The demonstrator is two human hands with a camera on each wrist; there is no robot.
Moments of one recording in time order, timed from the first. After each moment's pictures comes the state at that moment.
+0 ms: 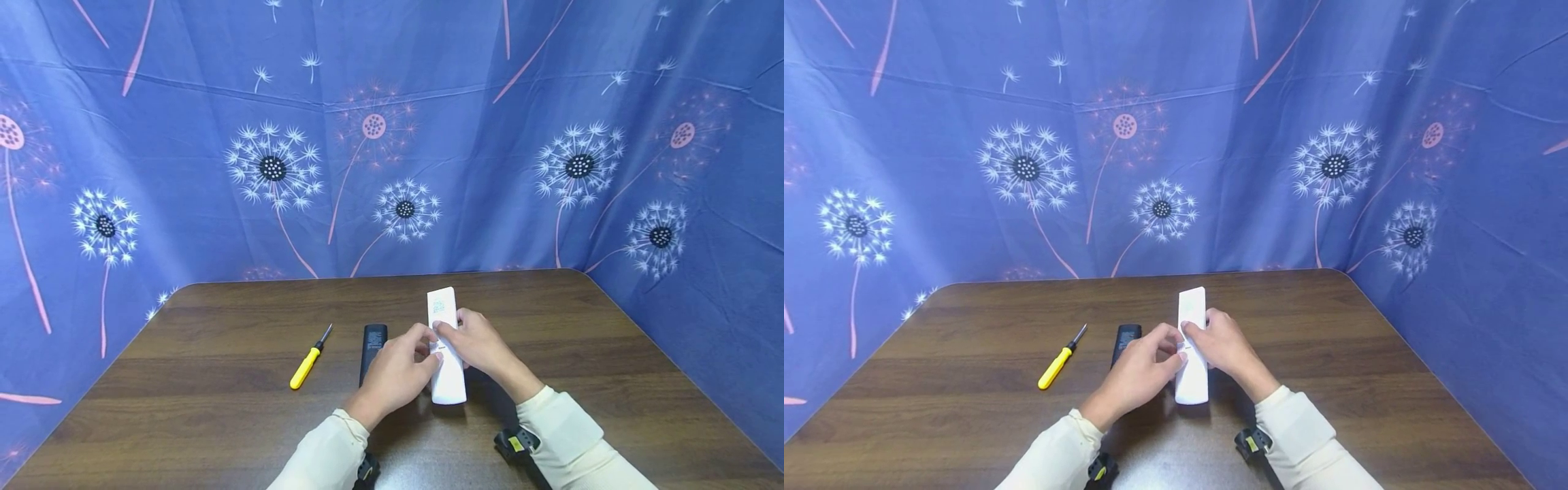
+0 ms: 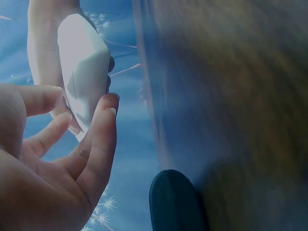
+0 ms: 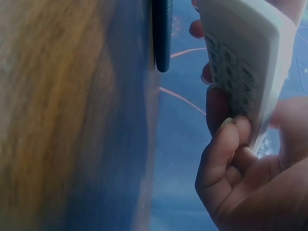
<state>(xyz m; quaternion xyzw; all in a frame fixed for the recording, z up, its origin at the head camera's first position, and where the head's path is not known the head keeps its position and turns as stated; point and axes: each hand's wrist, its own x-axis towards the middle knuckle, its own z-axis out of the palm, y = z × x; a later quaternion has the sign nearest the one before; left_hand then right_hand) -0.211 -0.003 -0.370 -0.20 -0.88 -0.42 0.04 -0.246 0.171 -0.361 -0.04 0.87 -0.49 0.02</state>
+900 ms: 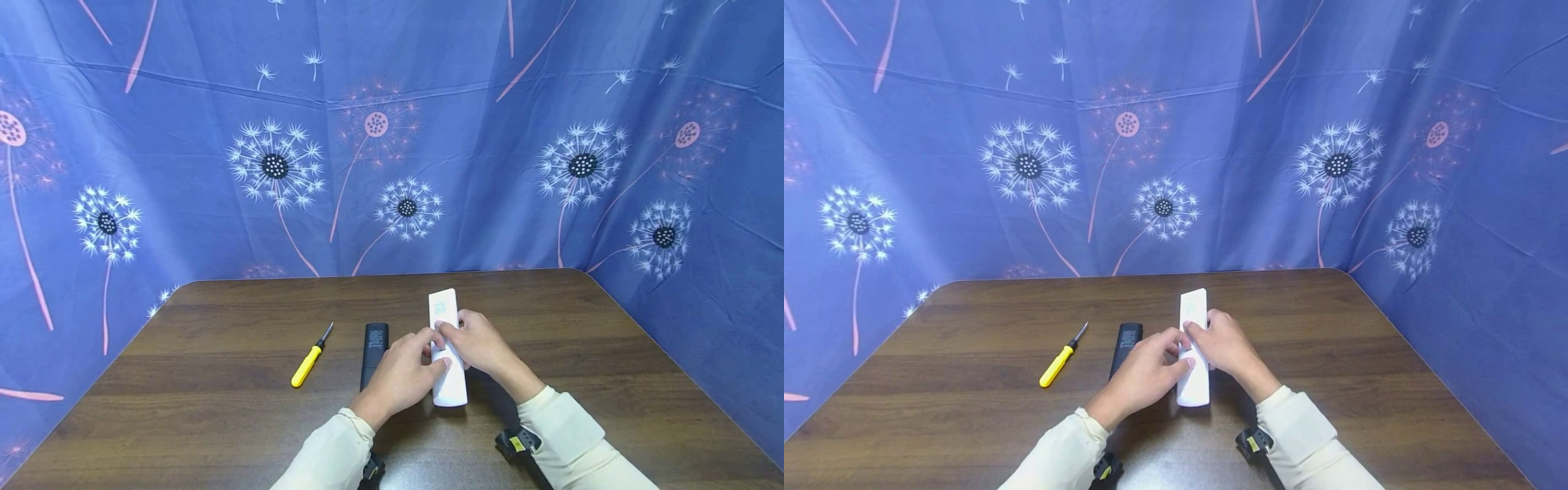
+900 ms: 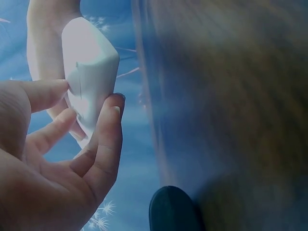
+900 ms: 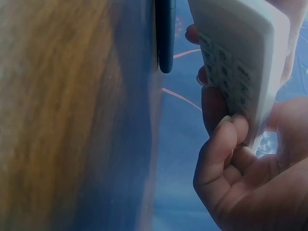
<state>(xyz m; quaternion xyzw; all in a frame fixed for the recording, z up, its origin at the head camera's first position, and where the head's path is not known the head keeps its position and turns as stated) -0.212 0.000 -0.373 -0.22 -0.88 -0.42 0.04 -0.247 0.170 -0.365 -0.03 0.88 -0.48 0.01</state>
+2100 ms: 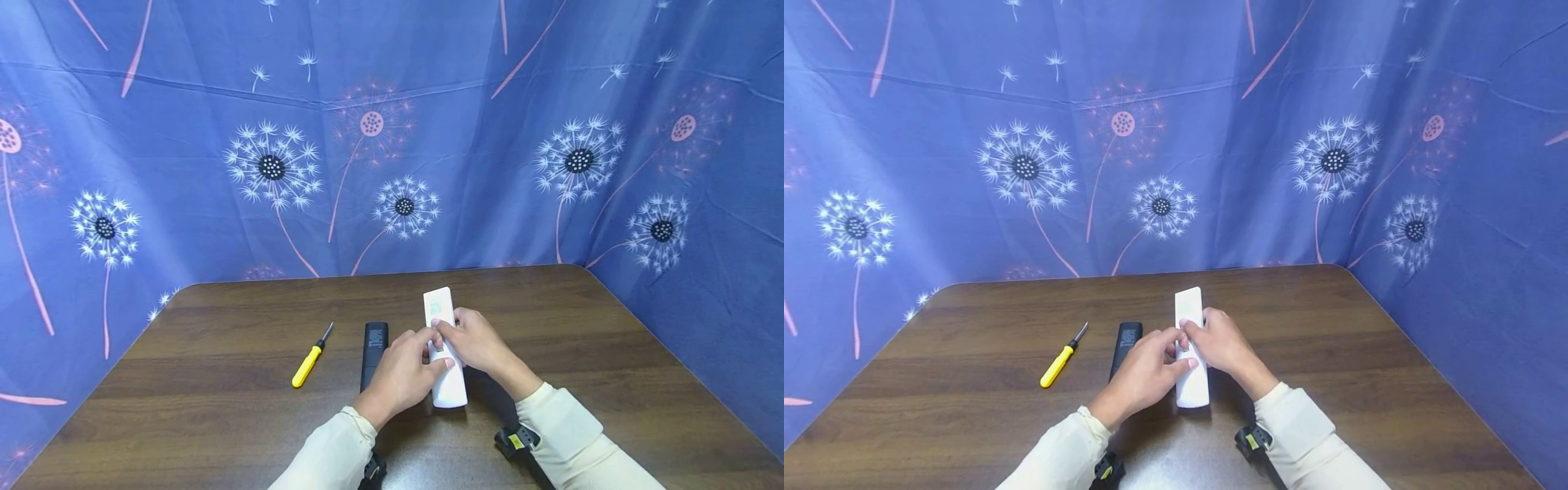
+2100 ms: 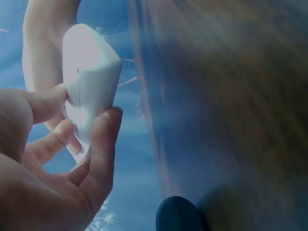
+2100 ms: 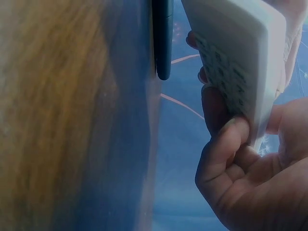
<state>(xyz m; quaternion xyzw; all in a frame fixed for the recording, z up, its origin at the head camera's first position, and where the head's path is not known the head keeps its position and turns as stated) -0.210 0.004 -0.374 -0.23 -0.89 -0.38 0.07 -0.245 0.170 -0.367 -0.07 0.87 -0.49 -0.01</state>
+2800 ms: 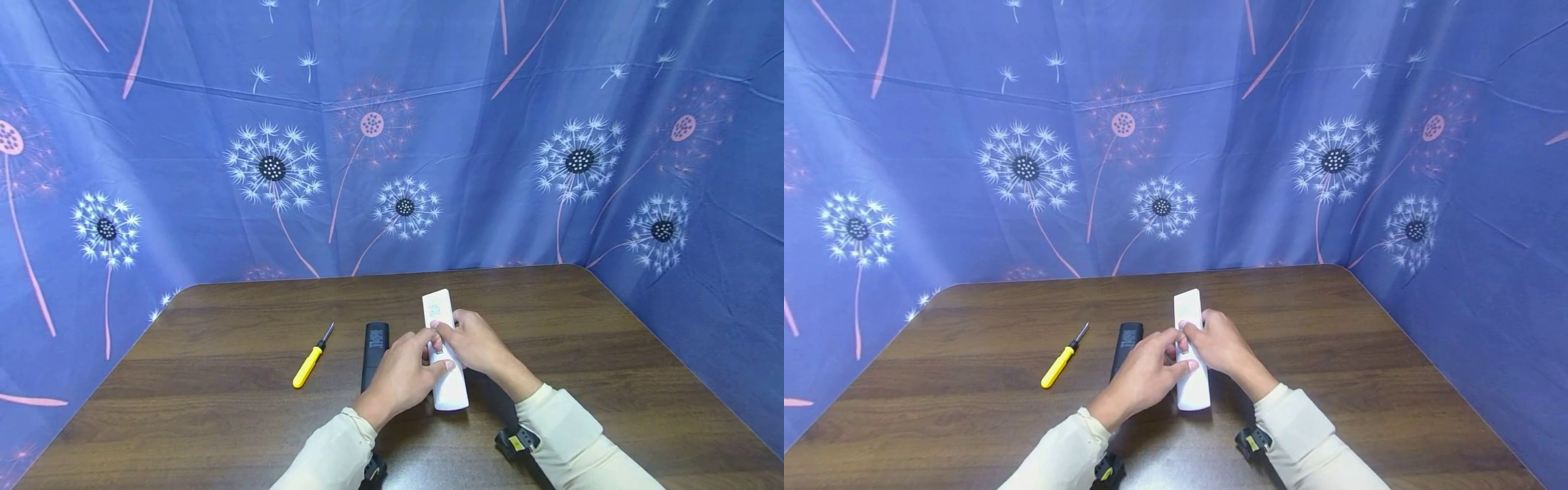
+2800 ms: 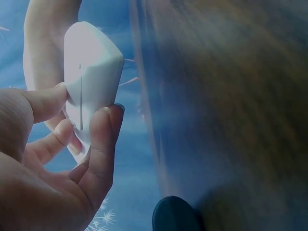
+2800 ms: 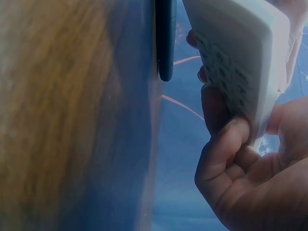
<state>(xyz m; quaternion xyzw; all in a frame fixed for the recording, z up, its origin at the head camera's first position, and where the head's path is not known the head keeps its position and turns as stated) -0.209 0.003 -0.374 -0.23 -0.89 -0.39 0.06 -0.245 0.168 -0.368 -0.08 0.88 -0.48 -0.02</state>
